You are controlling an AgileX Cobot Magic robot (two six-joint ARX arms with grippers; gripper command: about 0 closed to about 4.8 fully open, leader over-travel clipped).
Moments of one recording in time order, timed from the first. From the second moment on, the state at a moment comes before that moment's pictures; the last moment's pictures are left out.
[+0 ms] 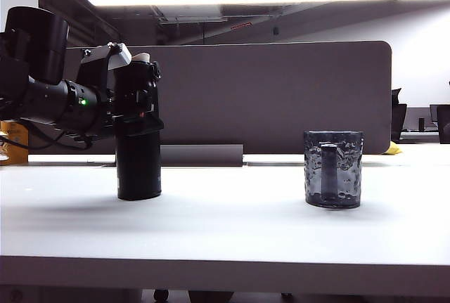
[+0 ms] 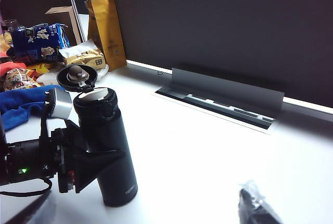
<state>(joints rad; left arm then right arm) -0.27 1.83 0.73 0.95 0.21 -0.03 0.49 1.04 0.69 0.32 -0.18 0.08</state>
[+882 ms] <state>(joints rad) -0.63 1.91 1.44 0.14 -0.09 1.05 0.29 0.88 0.69 -0.07 -0.18 0.05</state>
